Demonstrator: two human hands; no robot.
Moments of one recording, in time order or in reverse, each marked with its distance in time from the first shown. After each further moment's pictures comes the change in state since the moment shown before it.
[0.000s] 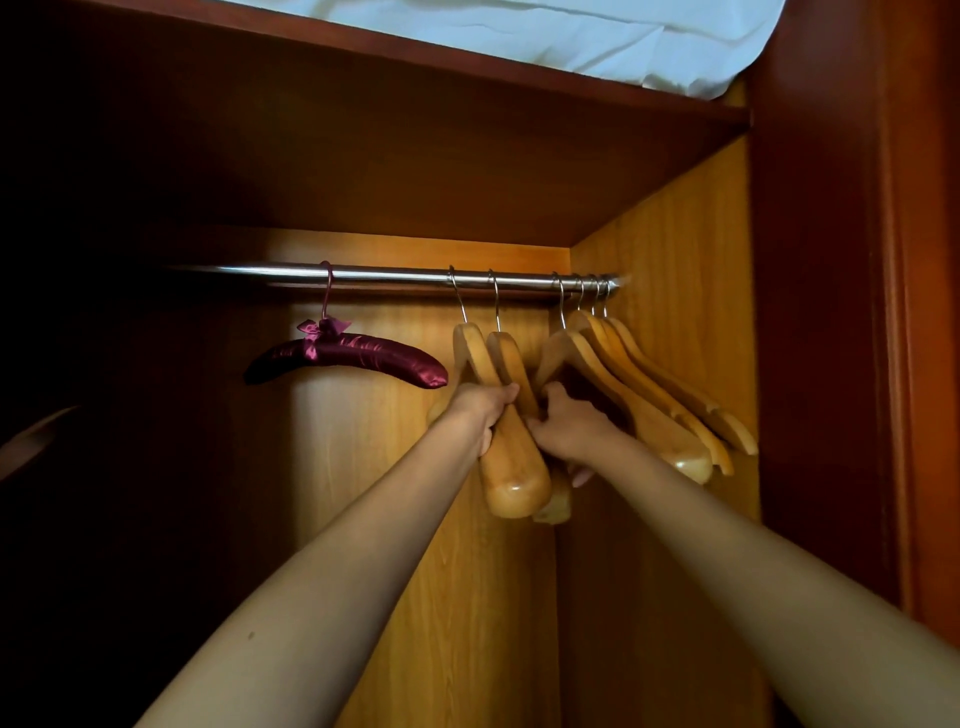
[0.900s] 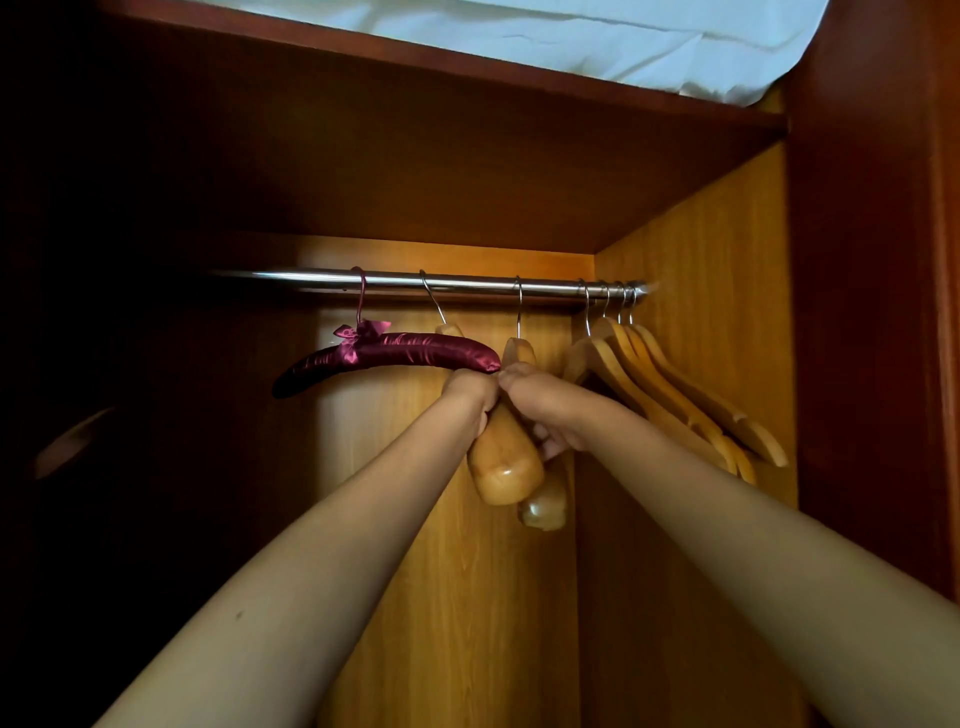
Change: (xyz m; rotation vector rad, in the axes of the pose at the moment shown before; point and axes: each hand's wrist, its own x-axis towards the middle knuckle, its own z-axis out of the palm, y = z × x) left_hand 0.011 0.016 -0.031 0.161 0.073 0.112; right_hand -0.010 -0.070 -0.003 0.486 -0.241 0.003
